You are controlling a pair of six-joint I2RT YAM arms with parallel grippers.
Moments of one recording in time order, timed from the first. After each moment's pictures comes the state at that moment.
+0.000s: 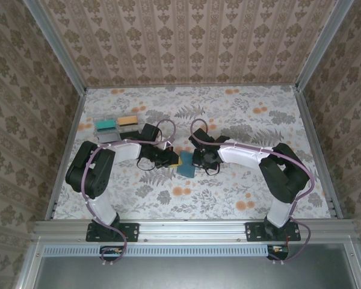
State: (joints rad) left arm -0.49 1.76 0.90 -0.26 0.80 -0.52; right arm 0.70 1.77 1.11 -0.57 0.02 0.95
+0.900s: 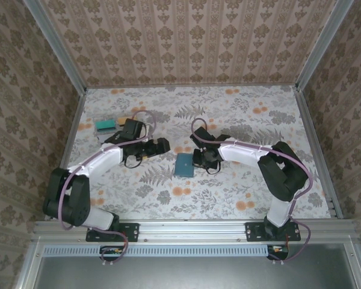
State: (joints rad) left arm -0.39 1.42 0.85 -0.42 0.36 -0.53; right arm 0.68 1.78 1.12 -0.56 -0.06 0.88
